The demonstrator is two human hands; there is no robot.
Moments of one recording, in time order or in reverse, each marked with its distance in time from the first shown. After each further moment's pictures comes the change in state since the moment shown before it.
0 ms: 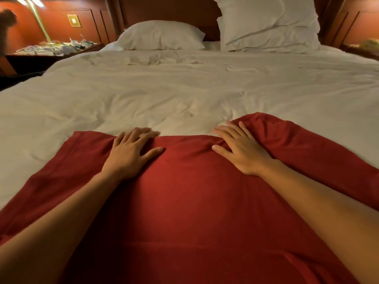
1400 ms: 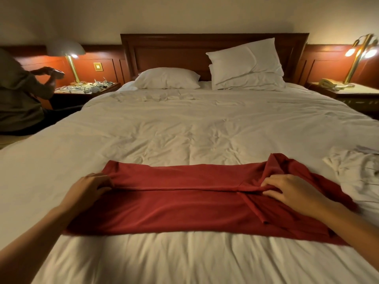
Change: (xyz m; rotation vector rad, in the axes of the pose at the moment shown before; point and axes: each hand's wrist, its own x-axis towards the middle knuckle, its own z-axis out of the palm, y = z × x) left_hand -0.221 -0.049 -0.160 0.013 0.000 -0.039; right_hand -0.256 -0.067 -0.172 0.047 -0.083 0.161
